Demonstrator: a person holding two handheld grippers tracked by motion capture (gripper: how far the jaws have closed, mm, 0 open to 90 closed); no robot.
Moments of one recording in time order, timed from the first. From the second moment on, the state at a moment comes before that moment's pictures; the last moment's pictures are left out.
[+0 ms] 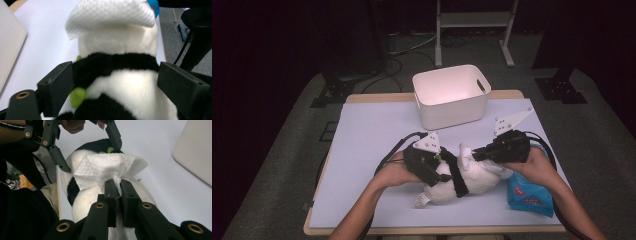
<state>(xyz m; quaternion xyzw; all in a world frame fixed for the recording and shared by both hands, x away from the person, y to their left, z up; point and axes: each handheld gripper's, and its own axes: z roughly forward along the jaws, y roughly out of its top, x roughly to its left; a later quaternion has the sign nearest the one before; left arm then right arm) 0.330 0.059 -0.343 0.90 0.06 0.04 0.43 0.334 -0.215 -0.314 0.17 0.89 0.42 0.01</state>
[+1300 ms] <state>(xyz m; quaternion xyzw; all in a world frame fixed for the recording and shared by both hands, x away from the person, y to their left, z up) 0.328 0.054 -0.351 0.91 0.05 0.03 0.42 0.335 -0.193 -0.325 0.14 0.92 0.37 0.01</state>
